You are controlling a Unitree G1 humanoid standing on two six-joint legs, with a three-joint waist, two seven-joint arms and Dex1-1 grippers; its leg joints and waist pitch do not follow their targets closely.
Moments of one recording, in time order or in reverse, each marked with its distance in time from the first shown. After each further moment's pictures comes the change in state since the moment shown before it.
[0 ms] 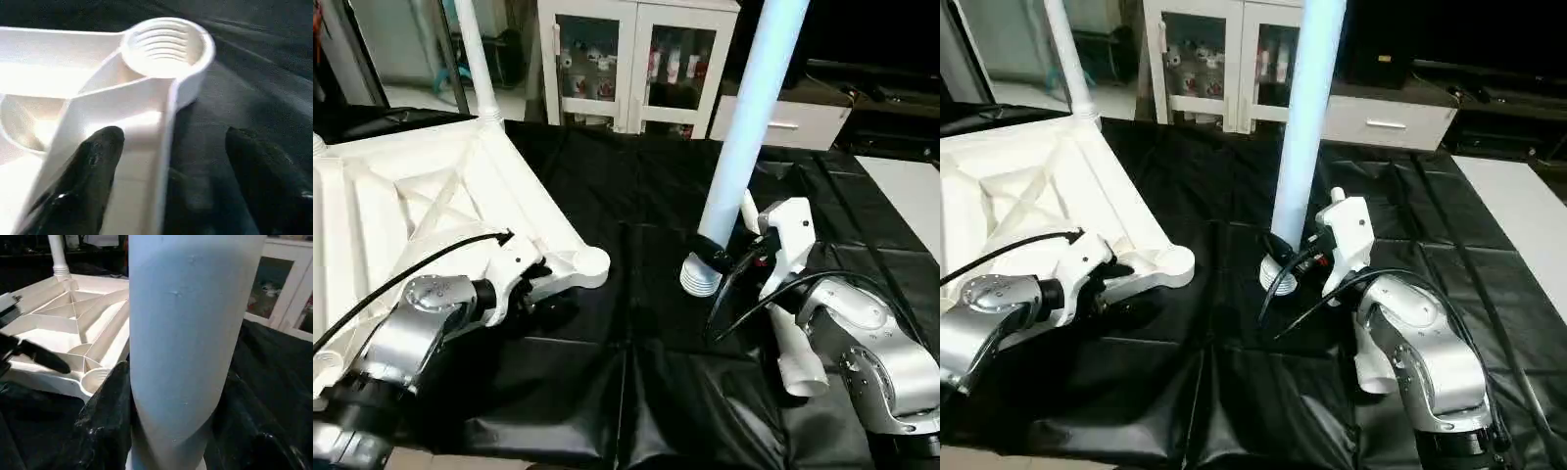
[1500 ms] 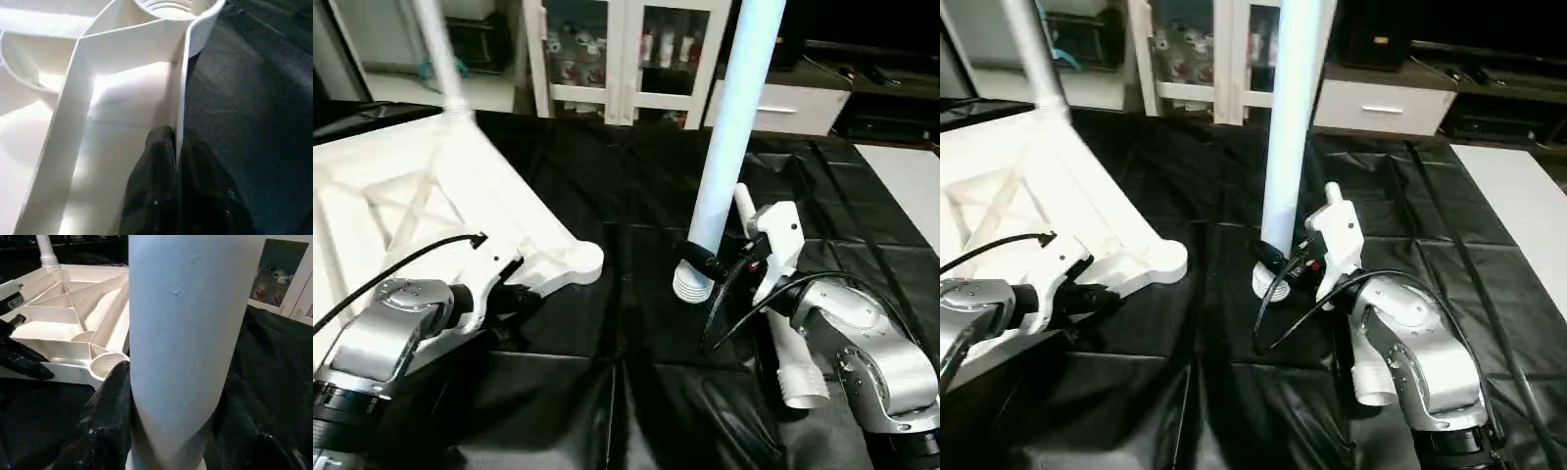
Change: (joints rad) left arm 0.106 0.072 0.051 -0.256 -0.021 0.271 0.020; right arm -0.005 -0.001 0.027 0.005 -0.004 -0.001 0.028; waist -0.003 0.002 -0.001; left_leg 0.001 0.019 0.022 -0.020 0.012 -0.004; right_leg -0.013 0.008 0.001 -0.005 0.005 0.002
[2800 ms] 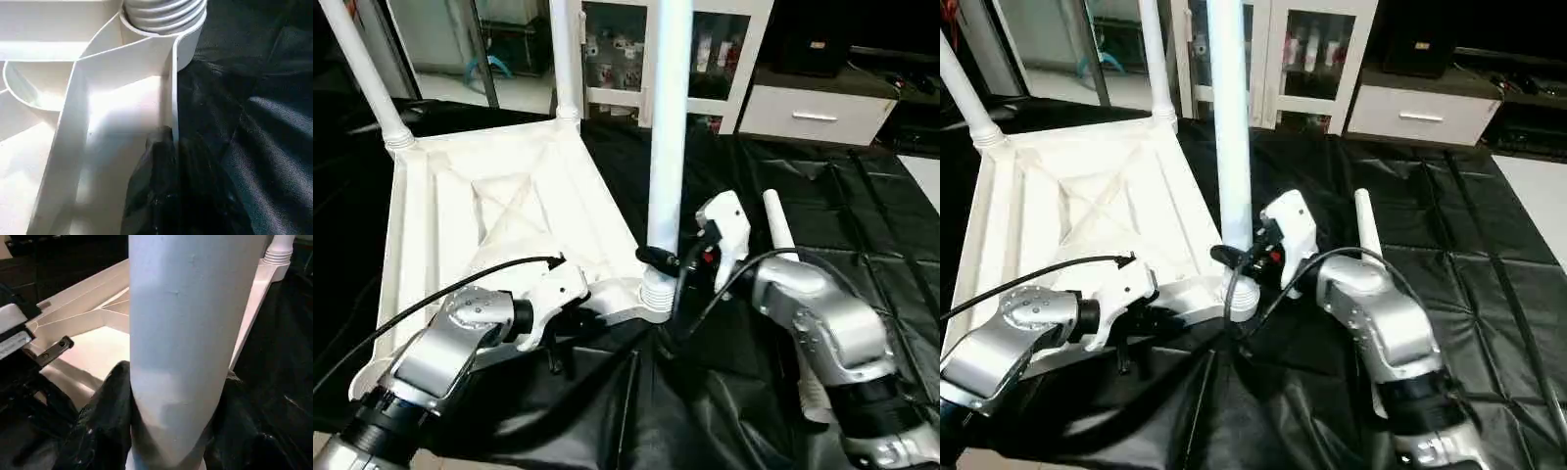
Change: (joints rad) left arm -0.015 -0.111 -0.182 -0.005 0.061 -0.243 -0.134; right arm -0.197 0.049 0.119 0.236 -0.004 0.062 0.078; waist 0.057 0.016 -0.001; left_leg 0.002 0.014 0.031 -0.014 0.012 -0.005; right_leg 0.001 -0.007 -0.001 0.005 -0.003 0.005
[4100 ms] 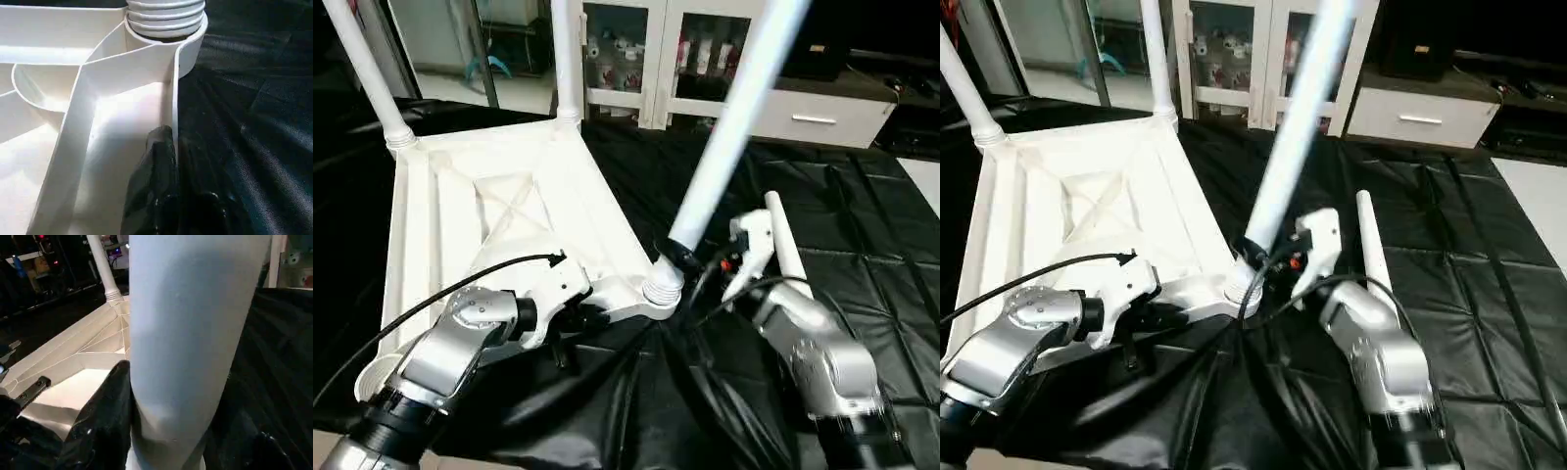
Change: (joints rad) left arm -0.001 -0.045 0.029 0.029 0.008 -0.010 0.022; right arm 0.187 0.119 -0.133 0.031 0.063 -0.216 -0.077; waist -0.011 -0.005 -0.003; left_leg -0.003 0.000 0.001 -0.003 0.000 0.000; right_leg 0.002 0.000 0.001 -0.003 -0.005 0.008
